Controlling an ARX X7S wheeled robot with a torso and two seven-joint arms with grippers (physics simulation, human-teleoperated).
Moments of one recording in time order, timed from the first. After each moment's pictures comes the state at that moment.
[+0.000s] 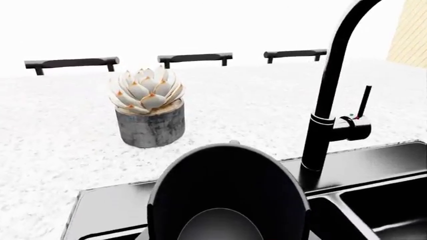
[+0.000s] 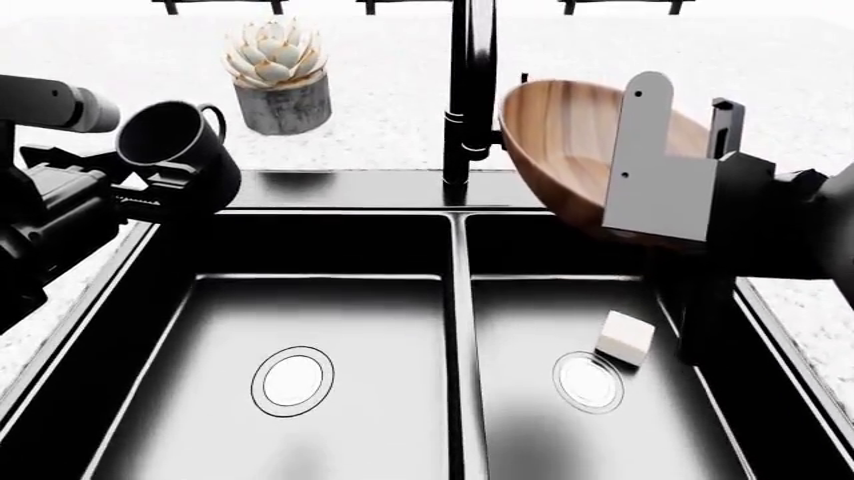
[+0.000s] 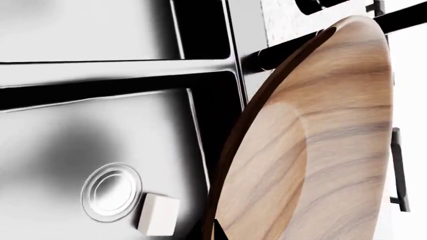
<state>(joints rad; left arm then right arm) -0.87 -0.80 0.05 0.25 -1.13 -1.07 -0.17 1.68 0.93 -1.19 -0.60 0.28 1.28 -0.90</state>
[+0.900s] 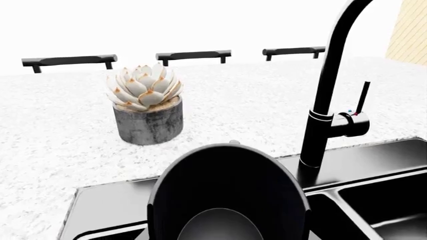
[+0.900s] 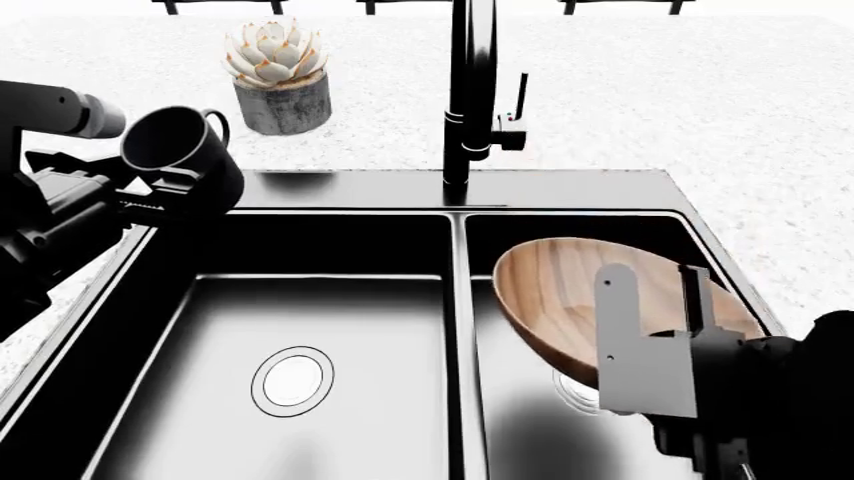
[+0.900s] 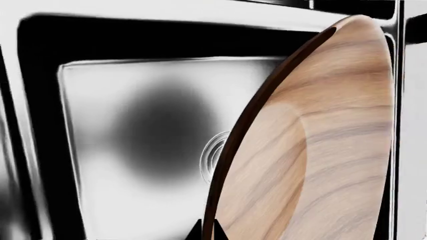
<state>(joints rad) -0.86 -0.80 0.06 0.25 -1.14 -1.06 -0.17 1.49 1.07 -1.27 -0.87 0.38 1.36 -0.85</state>
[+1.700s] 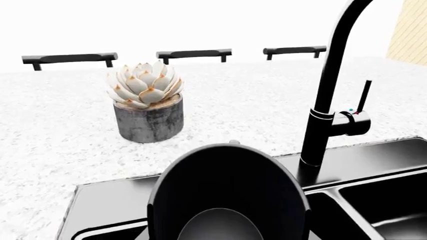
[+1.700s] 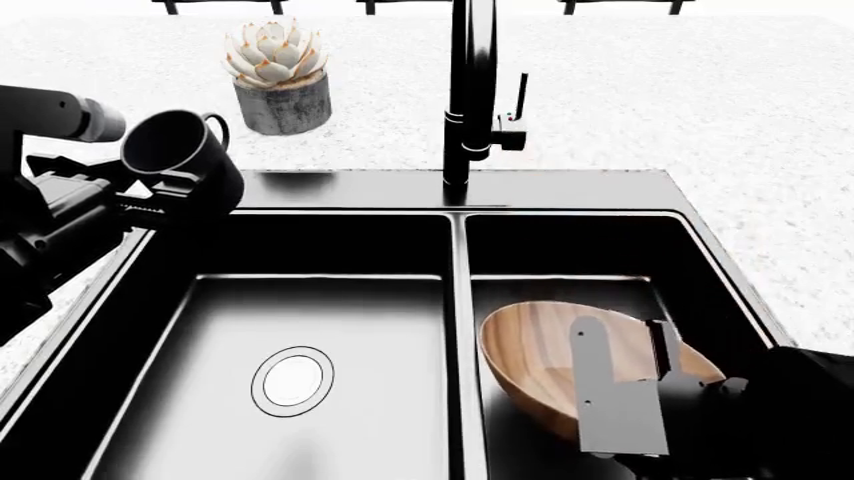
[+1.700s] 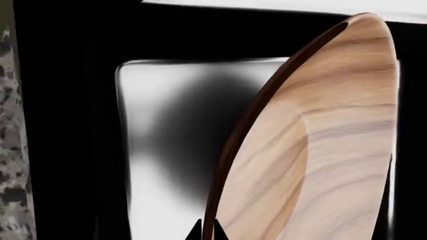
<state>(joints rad) -0.85 -0.81 0.06 0.25 -1.14 -1.05 -0.18 1.36 1.05 -1.33 -0.80 0.40 1.27 -0.83</state>
